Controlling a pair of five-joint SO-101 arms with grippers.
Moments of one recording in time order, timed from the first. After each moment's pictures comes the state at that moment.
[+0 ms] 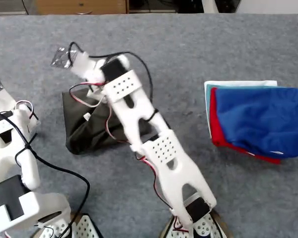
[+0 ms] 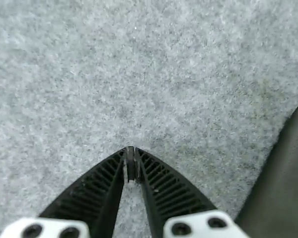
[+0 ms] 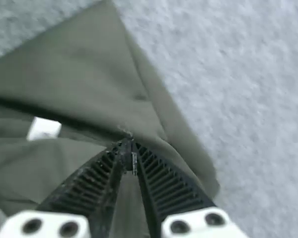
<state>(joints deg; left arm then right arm) -31.8 -6.8 40.5 35.5 0.0 -39.9 62.3 -78.7 91.1 28.8</state>
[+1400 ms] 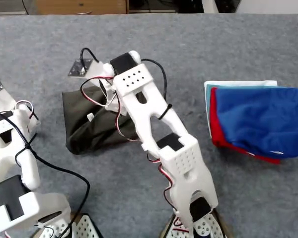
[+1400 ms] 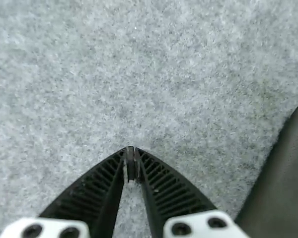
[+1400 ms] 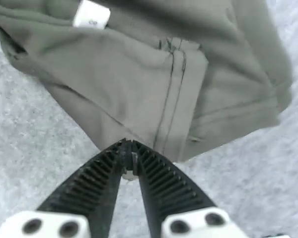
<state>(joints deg) -31.8 -6.8 40.5 35.5 0.0 -35.8 39.8 -45.4 98.3 30.6</state>
